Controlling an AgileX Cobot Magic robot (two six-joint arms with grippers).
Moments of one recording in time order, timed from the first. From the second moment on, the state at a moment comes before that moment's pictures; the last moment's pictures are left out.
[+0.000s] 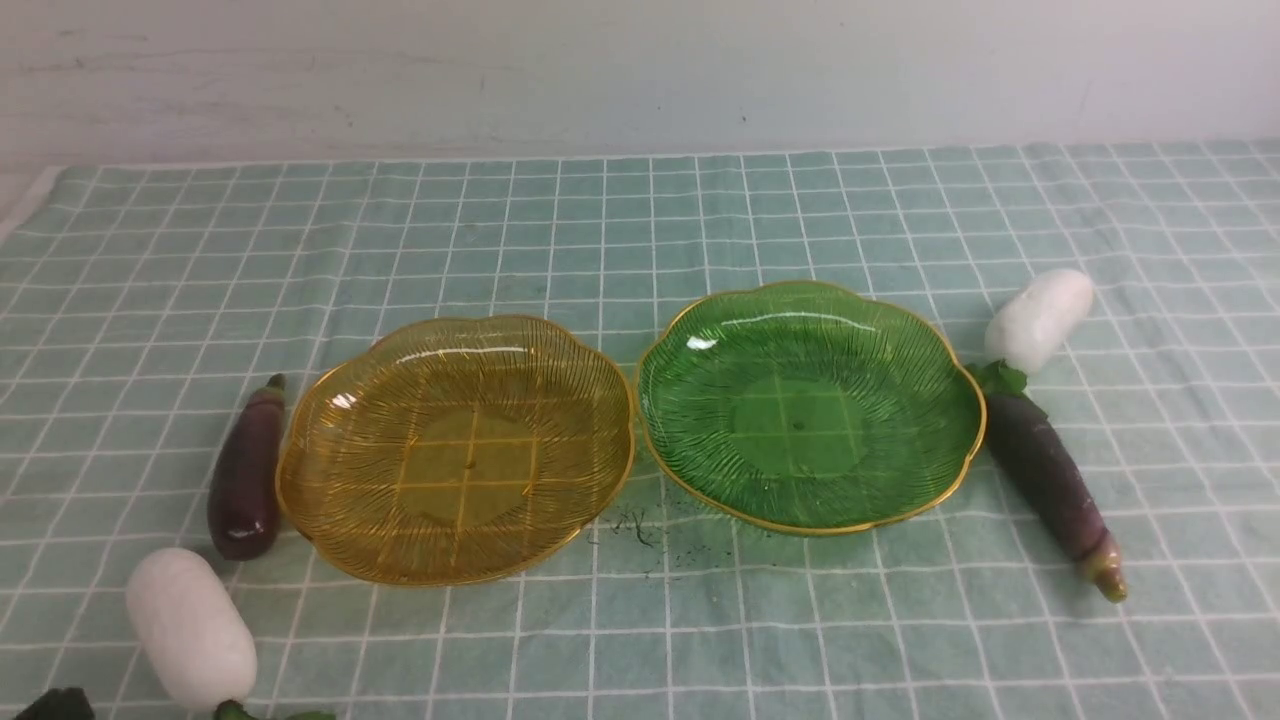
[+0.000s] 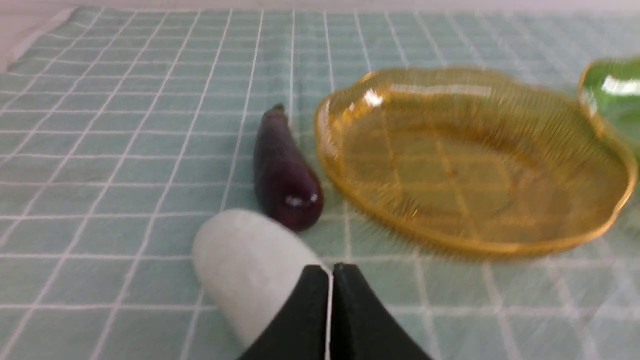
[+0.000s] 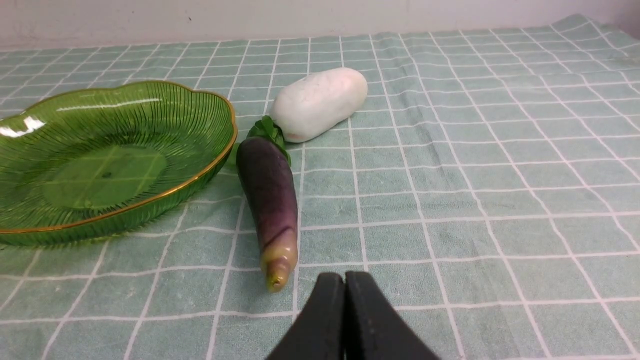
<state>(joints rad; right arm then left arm) -0.04 -0.01 0.02 0.03 0.40 0.00 -0.05 -0.01 0.03 -0.05 0.24 -0.14</state>
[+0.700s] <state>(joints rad) -0.04 -0.01 0.03 0.70 0.05 0.16 -0.05 0.23 -0.49 -0.28 0.12 -0.26</state>
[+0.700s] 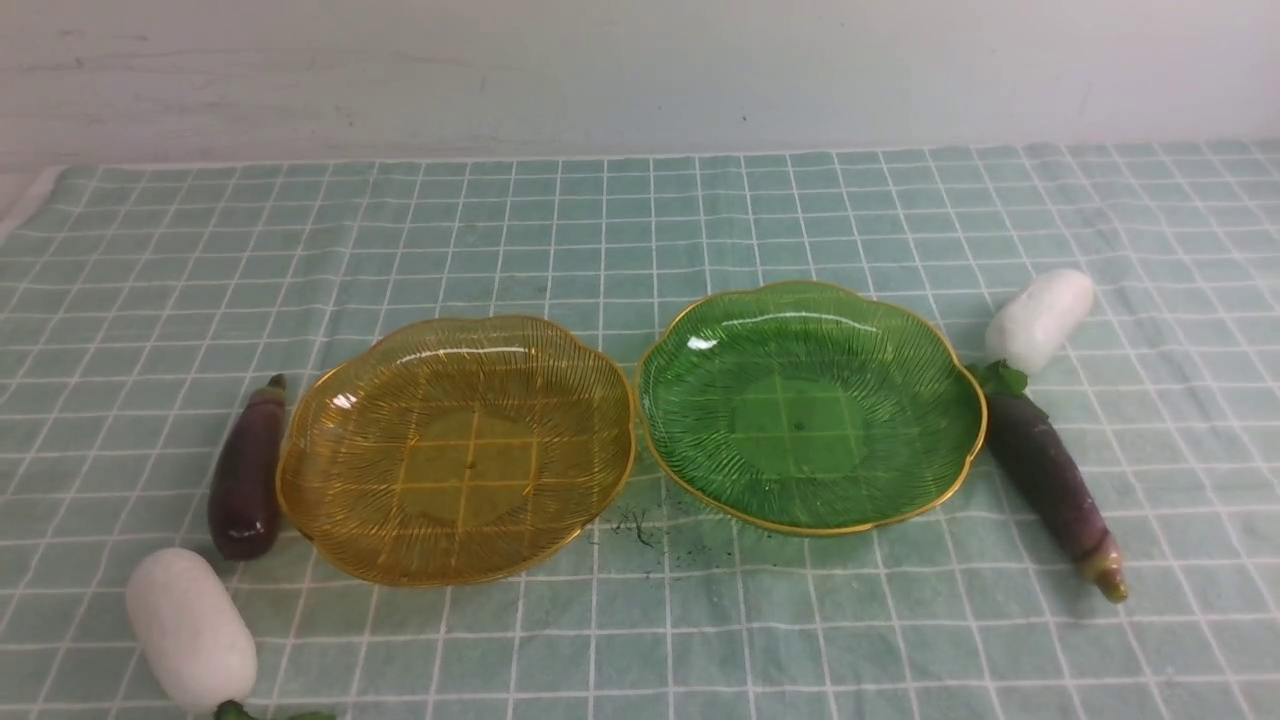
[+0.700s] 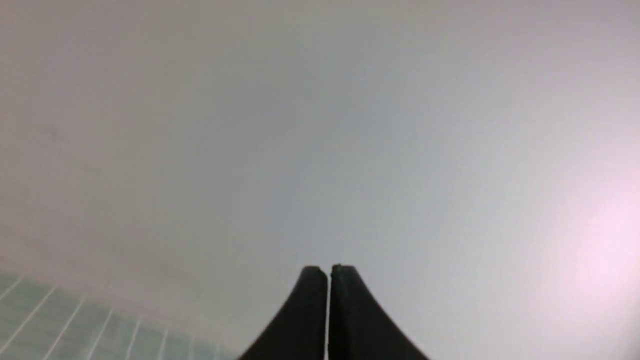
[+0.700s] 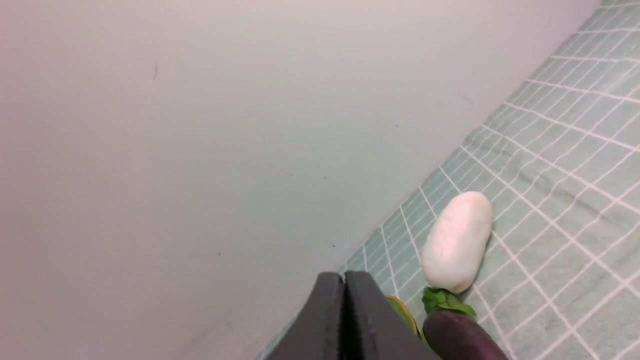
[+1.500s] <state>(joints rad) -0.04 0.48 -0.55 0.55 0.95 -0.23 0.10 1.63 -1.47 -0.15 1.18 -0.13</state>
